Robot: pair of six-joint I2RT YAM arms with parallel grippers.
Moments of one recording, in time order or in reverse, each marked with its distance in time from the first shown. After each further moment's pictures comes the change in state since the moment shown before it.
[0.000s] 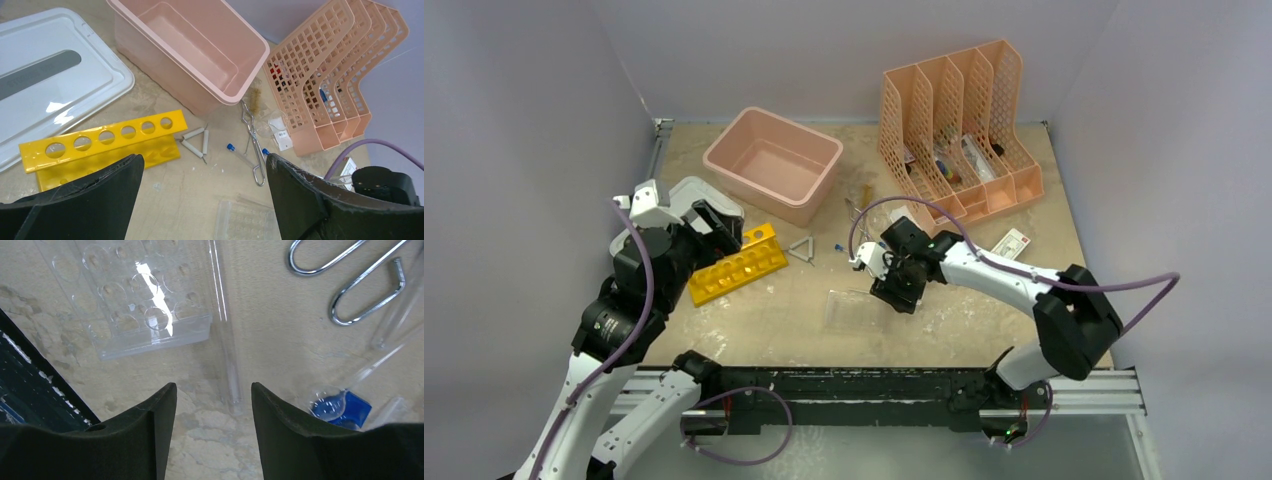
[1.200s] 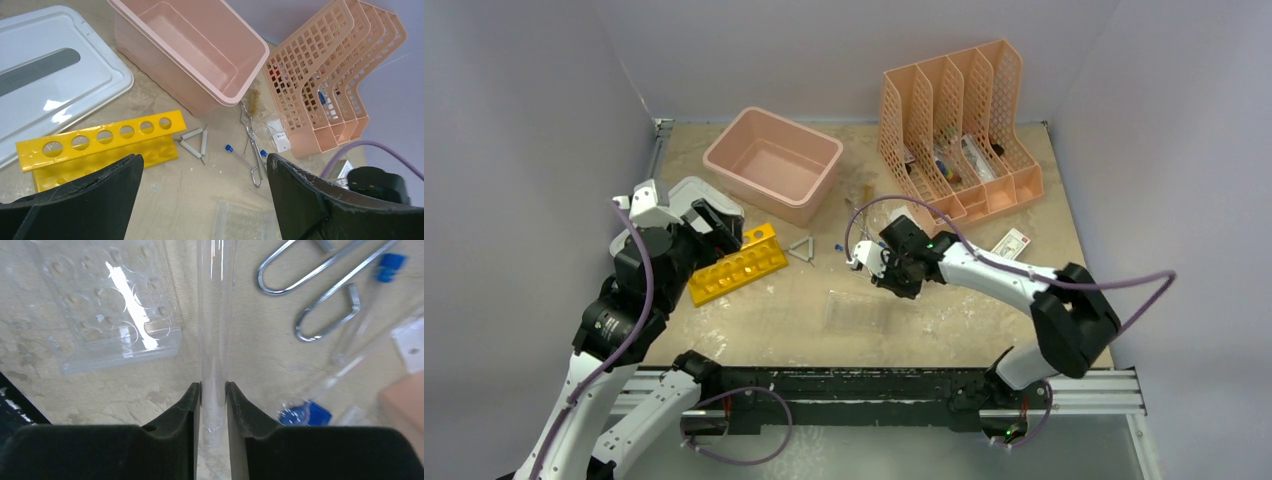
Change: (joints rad) left arm 0.000 0.002 0.000 0.002 -0.006 -0.019; right arm 0.000 0.082 -0.011 0.072 0.039 -0.098
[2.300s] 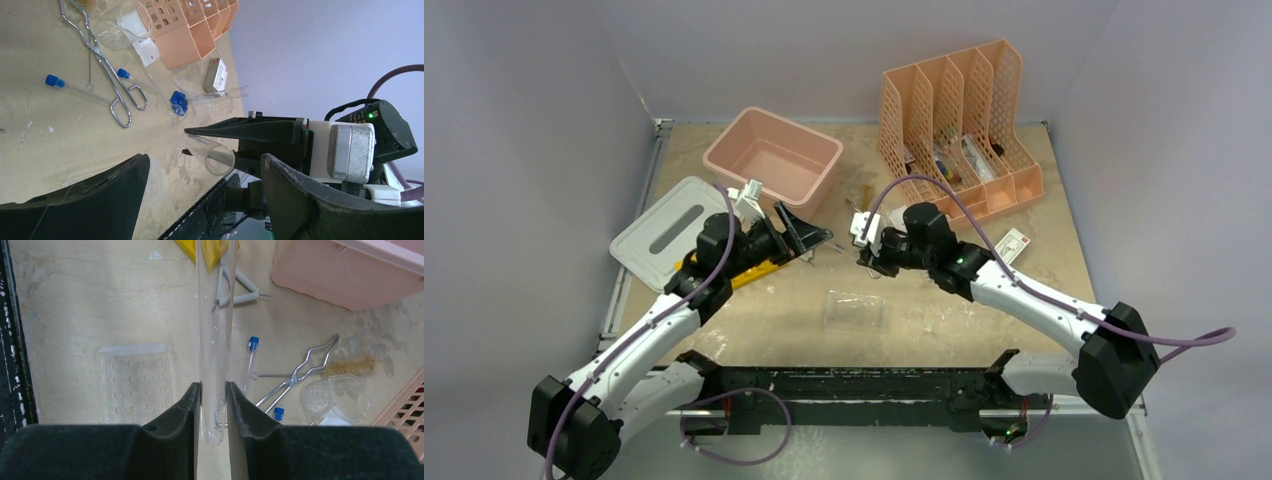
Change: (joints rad) left arm -0.046 0.294 -0.399 0.775 0.686 -0.365; right arm 0.002 -0.302 -0.087 0.508 -0.267 0.080
